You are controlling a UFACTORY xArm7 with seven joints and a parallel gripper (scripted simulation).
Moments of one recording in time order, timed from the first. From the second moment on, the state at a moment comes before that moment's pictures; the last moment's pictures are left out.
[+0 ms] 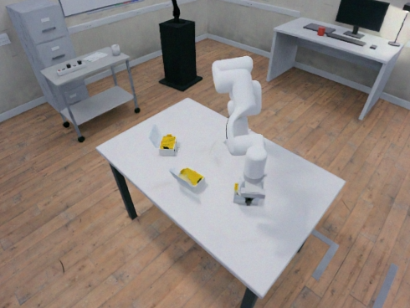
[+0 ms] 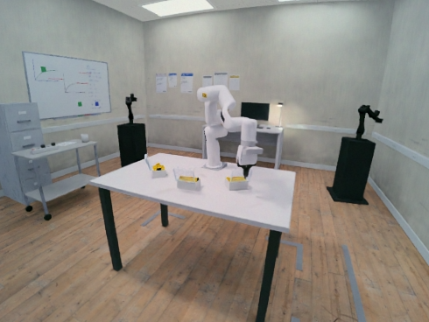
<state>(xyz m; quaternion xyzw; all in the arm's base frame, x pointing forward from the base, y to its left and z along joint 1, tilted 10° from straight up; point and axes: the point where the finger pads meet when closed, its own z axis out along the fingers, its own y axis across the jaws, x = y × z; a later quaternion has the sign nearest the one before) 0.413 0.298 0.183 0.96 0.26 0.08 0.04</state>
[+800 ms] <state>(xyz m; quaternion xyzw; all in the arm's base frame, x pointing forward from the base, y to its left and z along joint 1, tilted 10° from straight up) 0.388 0.284 0.183 0.96 0.26 0.08 0.04</state>
